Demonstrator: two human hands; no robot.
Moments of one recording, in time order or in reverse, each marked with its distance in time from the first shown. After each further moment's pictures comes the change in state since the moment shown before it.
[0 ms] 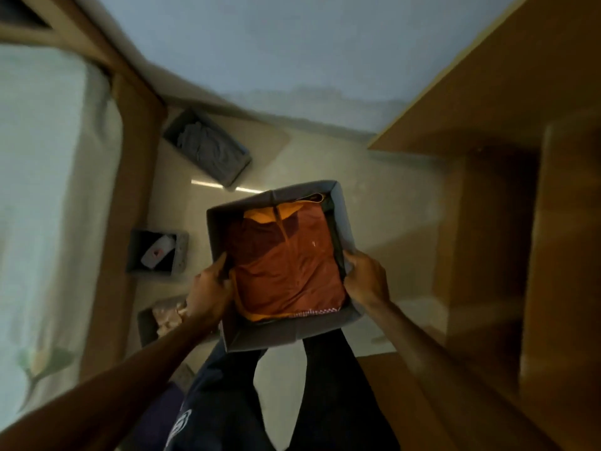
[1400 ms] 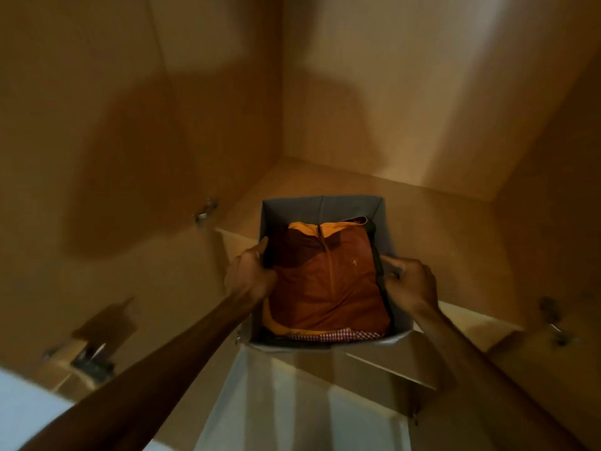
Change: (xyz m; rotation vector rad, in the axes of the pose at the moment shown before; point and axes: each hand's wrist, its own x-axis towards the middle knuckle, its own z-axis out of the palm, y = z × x) left_hand -0.195 0.731 0.159 0.328 -0.457 1.430; right_hand -0.251 0.257 -0.414 0.577 1.241 0.896
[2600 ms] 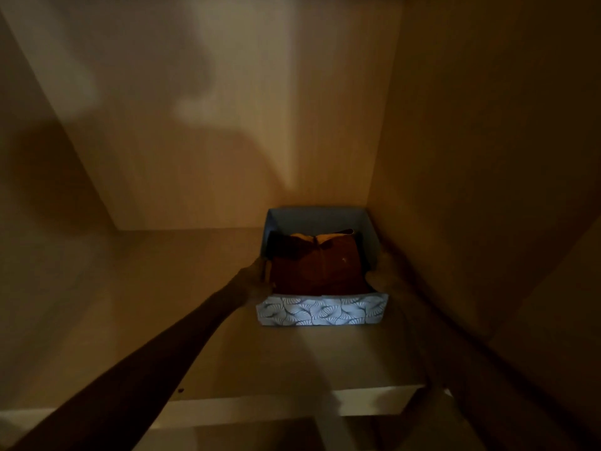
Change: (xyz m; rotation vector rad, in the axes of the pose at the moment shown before) left_hand 0.186 0.253 0.244 0.267 -0.613 0.317; right_hand 0.210 0.190 -0.152 -0.043 0.138 0.414
